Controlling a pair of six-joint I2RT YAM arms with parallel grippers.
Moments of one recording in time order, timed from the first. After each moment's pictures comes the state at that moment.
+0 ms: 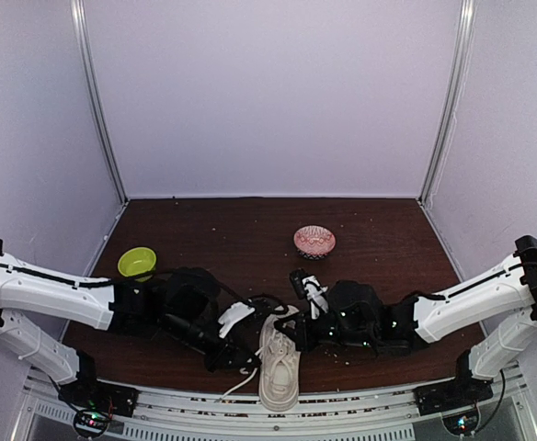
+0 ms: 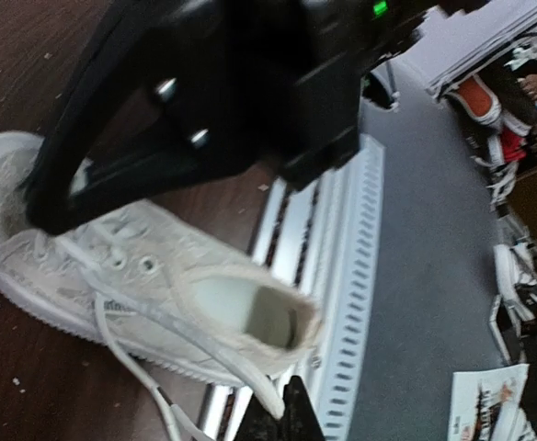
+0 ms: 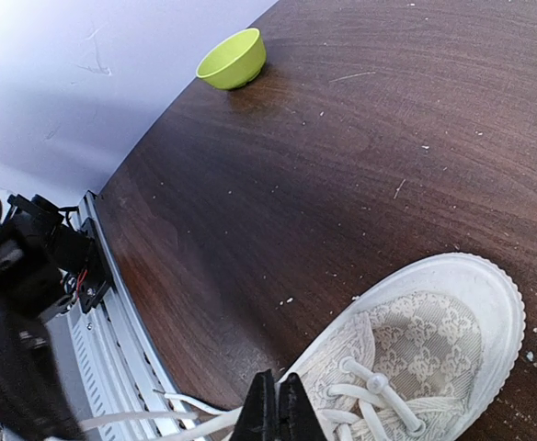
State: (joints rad) left arm -1.21 1.35 0.74 -0.13 0.41 -0.29; right arm 1.21 1.50 0.64 0.40 0.10 0.66
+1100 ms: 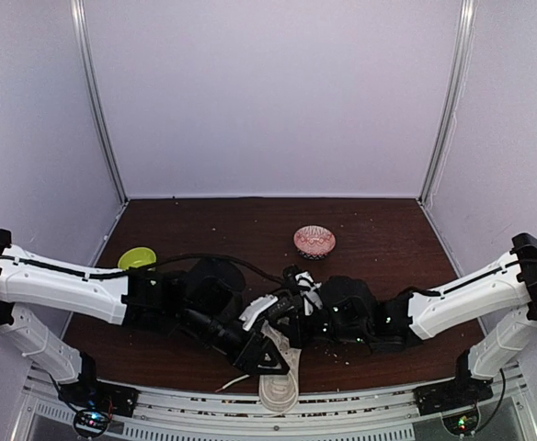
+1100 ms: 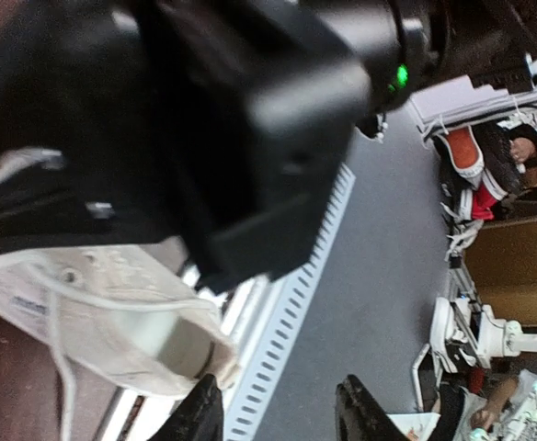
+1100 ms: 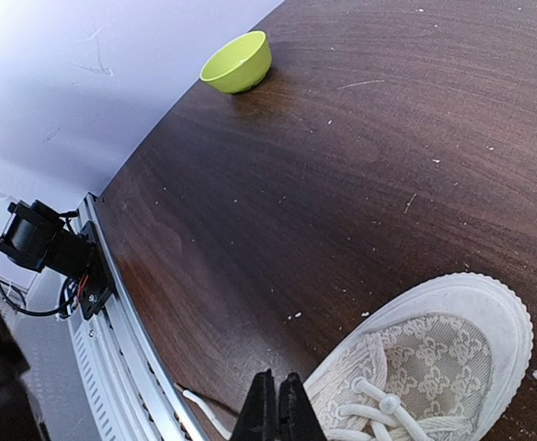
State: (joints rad) left arm -1.29 1.46 0.94 -0.19 0.44 -0.66; right arm 1.21 1.53 0.70 0.37 0.09 0.65
